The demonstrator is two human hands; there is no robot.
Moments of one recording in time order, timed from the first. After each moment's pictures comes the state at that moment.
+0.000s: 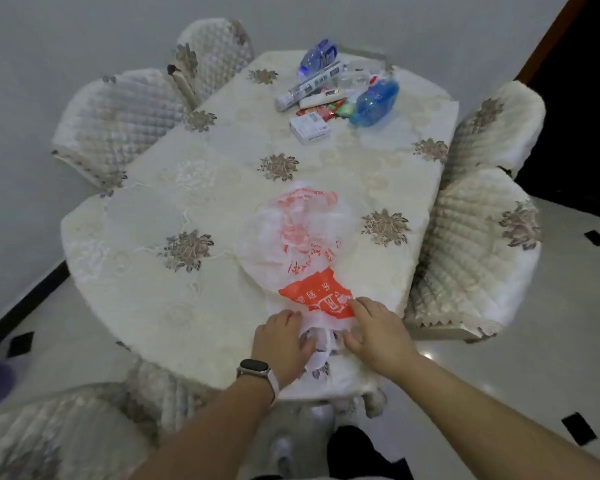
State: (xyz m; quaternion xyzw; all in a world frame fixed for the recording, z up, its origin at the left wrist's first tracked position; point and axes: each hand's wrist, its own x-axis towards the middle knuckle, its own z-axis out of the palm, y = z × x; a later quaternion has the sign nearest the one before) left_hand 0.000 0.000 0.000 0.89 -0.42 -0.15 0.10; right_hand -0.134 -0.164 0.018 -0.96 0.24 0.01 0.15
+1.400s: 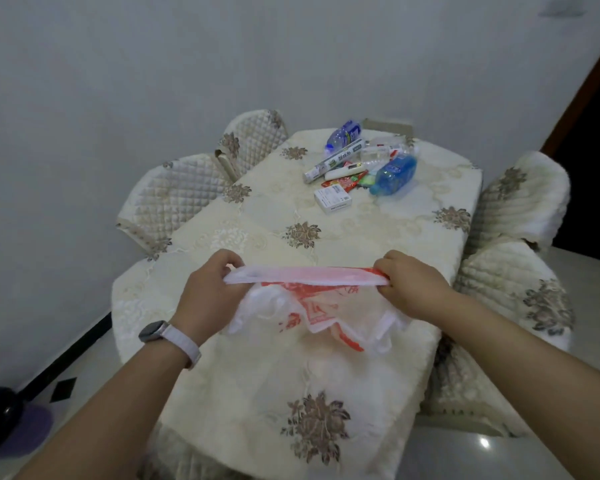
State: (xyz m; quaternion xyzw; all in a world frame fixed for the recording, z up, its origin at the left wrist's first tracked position) left_hand 0.125 -0.015 0.223 0.89 -0.26 -0.05 0.38; right_hand -0.038 -0.296 0.180 -0.98 0.18 0.00 0.13
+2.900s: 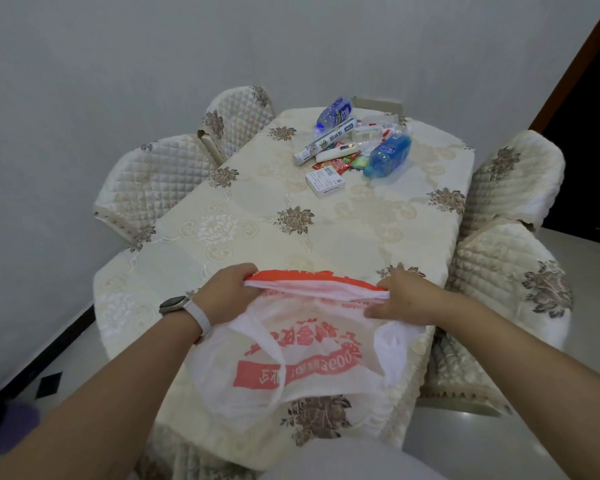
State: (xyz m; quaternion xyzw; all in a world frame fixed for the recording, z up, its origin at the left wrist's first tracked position) left_hand 0.177 -0.035 0.157 0.87 -0.38 -0.20 0.23; right_hand -0.040 -0.290 0.148 -0.92 0.22 0.16 0.27
